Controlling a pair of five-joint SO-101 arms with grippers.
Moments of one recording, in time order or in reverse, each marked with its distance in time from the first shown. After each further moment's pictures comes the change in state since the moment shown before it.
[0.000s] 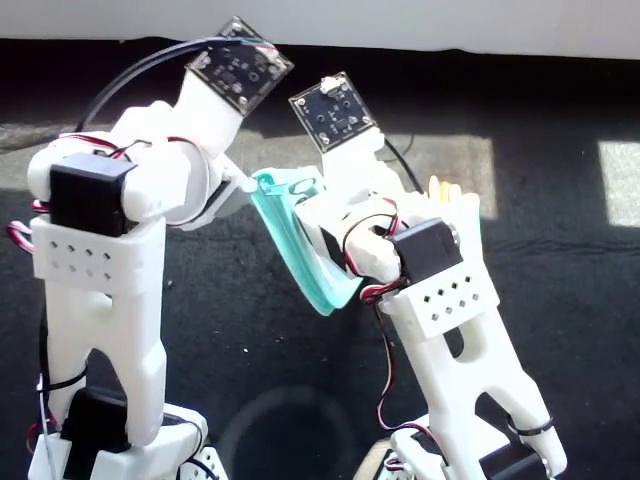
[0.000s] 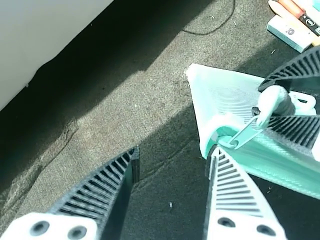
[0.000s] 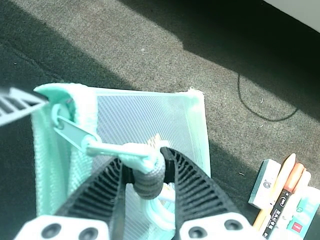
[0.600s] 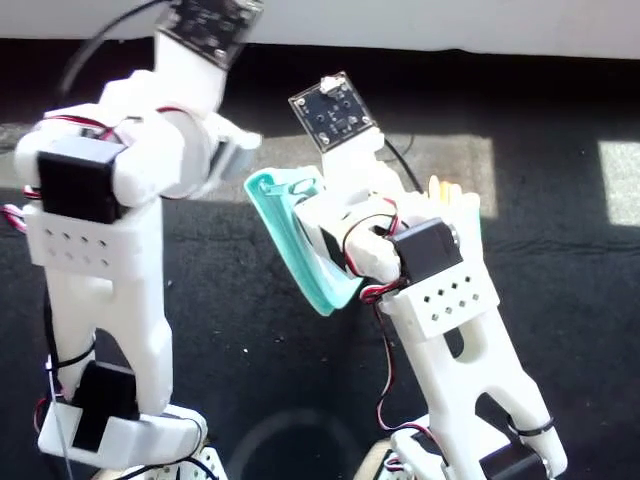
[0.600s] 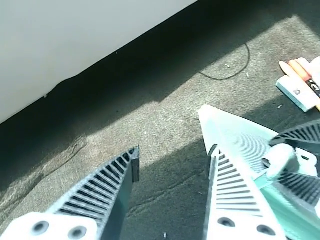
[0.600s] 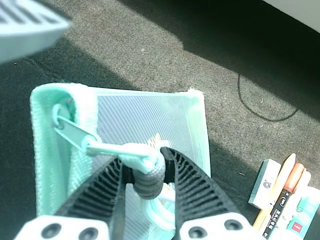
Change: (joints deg) left arm 0.4 6.7 -15.3 0.1 9.1; right arm 0.0 0.0 0.0 0.0 0.0
